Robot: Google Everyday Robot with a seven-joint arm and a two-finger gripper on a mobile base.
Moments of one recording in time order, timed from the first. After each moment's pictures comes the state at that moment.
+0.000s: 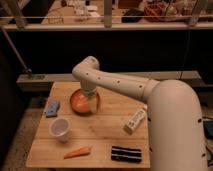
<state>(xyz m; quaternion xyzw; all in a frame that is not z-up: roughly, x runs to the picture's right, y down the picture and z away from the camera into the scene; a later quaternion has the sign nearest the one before) -0.058 0.050 0.837 -0.31 -0.05 -0.12 0.94</state>
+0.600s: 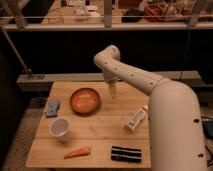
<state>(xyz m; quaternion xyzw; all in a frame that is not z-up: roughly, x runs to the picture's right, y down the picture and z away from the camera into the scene) 0.093 -0.008 0.864 -0.28 0.07 -0.02 0.96</state>
